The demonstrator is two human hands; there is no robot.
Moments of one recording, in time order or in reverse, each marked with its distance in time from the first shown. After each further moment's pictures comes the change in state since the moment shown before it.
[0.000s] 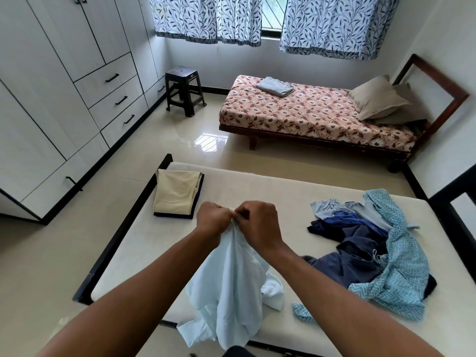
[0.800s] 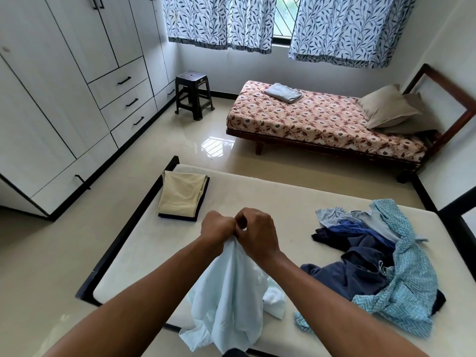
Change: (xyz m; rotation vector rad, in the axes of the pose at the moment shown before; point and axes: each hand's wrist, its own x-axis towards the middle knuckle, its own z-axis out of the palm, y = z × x) left_hand -0.002 -0.007 0.001 0.099 -0.010 -0.056; right_hand -0.002 0.012 0.021 -0.012 -0.016 -0.037
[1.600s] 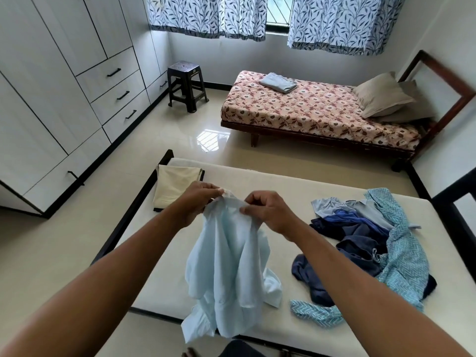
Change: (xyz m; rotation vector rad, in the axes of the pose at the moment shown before) left_hand 0.046 0.022 -0.044 -0.114 -0.365 0.160; right_hand 0.028 0.017 -0.069 0.479 -0.413 0.233
